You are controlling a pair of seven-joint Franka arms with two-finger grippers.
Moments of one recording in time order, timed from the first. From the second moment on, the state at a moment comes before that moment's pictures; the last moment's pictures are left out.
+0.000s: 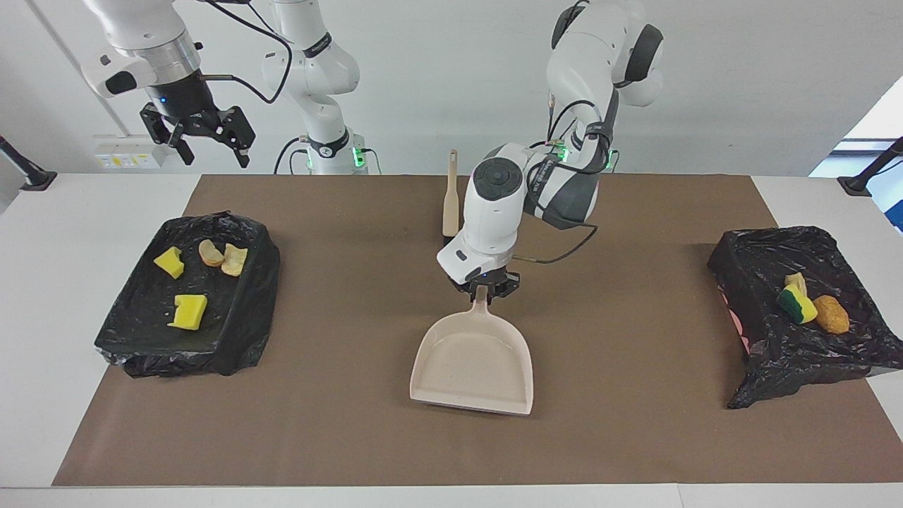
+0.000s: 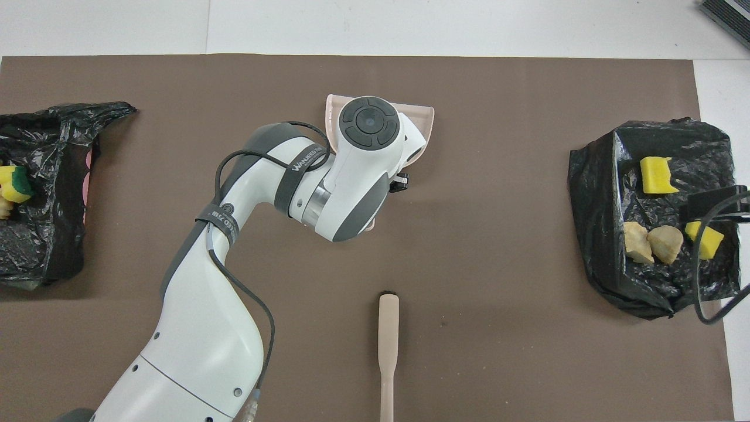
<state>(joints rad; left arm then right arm) -0.64 0.68 -0.01 -1.24 -0.01 1.94 -0.45 -0.03 -0.10 -0.01 -1.57 -0.01 1.49 0.04</state>
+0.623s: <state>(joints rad) -0.64 0.69 -0.01 -1.25 -0.09 1.96 -0.49 -0.04 -0.10 -0.01 -1.57 -0.01 1.46 0.04</state>
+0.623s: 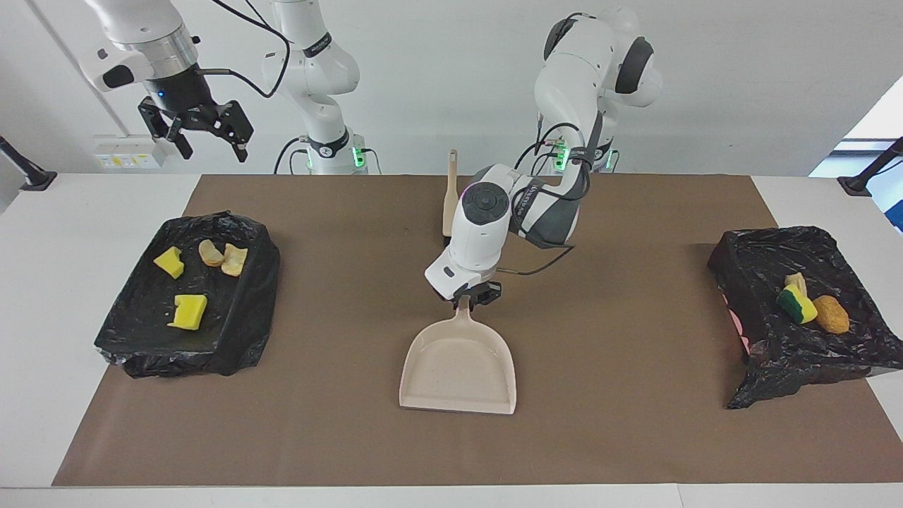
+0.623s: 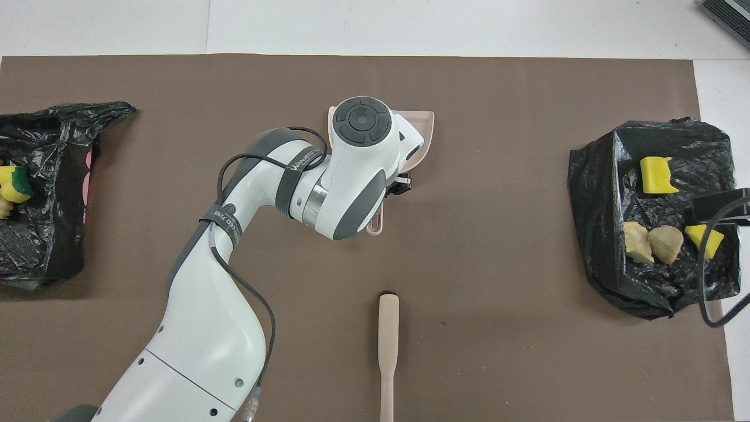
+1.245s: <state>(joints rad) -0.54 0.53 0.03 -1.37 -0.09 1.96 -0.42 -0.04 -0.10 -0.01 -1.57 -0.01 1.45 0.04</state>
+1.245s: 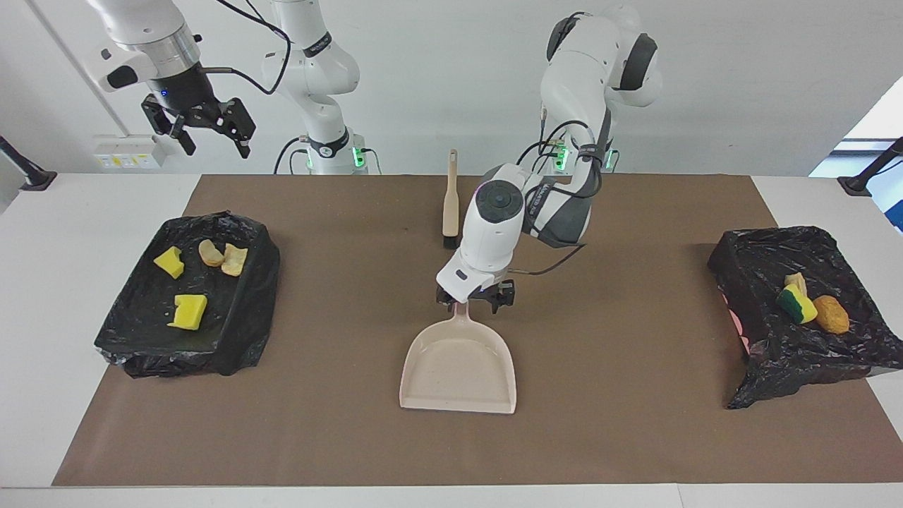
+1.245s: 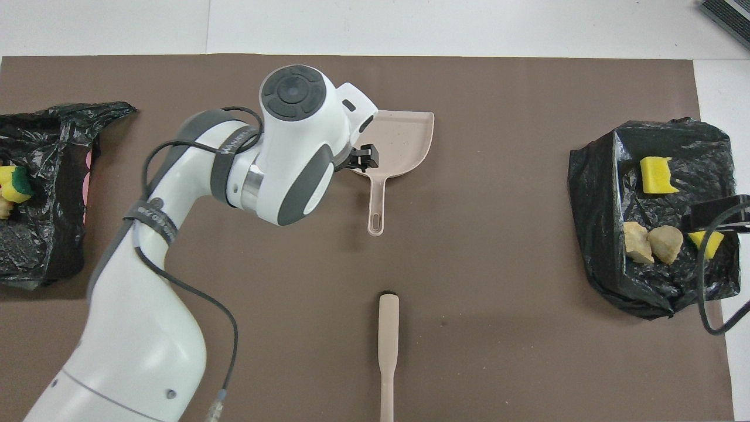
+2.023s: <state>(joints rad) -0.25 0.05 0.04 -1.60 -0.07 1.72 -0.01 -0.03 -0.11 -0.01 -1.58 -0.01 1.45 0.04</state>
